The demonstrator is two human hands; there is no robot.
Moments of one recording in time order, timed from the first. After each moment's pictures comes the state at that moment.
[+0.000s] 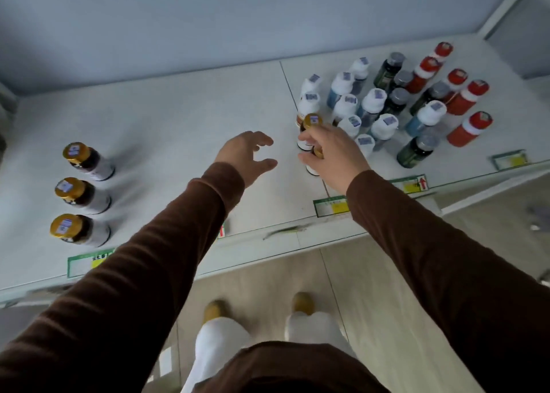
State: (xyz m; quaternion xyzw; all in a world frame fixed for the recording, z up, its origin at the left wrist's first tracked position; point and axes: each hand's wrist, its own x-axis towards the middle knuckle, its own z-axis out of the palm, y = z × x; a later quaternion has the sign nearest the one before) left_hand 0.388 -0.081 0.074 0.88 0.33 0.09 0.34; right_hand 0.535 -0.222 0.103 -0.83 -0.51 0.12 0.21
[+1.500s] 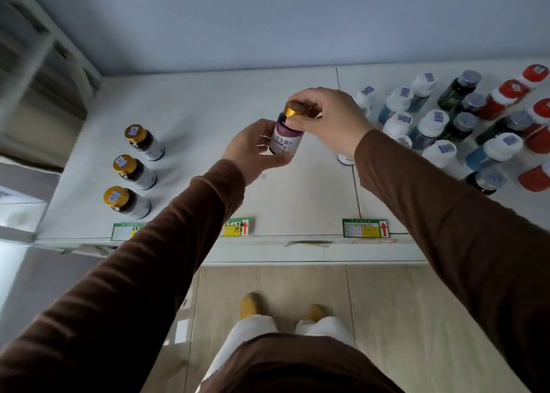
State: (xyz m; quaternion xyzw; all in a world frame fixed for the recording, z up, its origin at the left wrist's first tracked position) left_hand 0.362 -0.071 0.097 0.75 0.39 0.20 0.50; right_hand 0.534 -0.135 0.150 -0.71 -0.57 0.24 0.33
